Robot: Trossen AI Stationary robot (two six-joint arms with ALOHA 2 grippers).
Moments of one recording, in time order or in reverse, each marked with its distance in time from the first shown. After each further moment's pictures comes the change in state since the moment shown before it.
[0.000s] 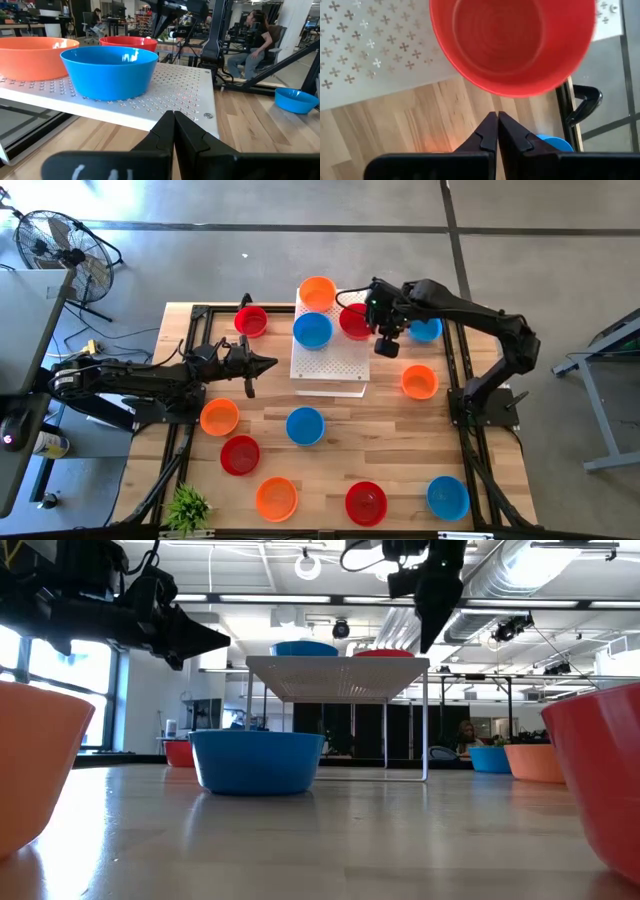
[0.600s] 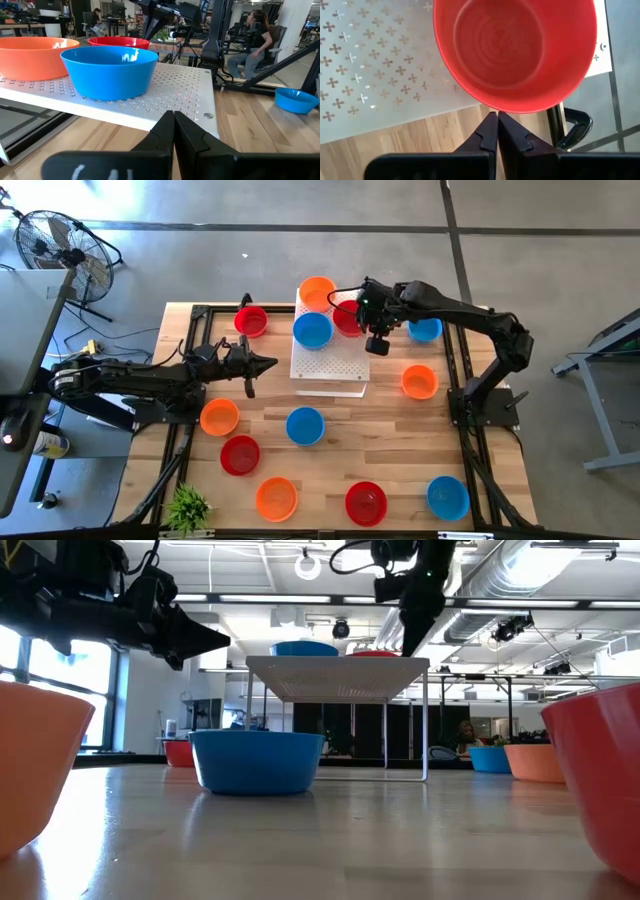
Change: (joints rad) left arm 0.000 0.000 0.000 0.000 0.000 0.000; right arm -0.001 0.040 -0.001 0.121 0.018 -0.060
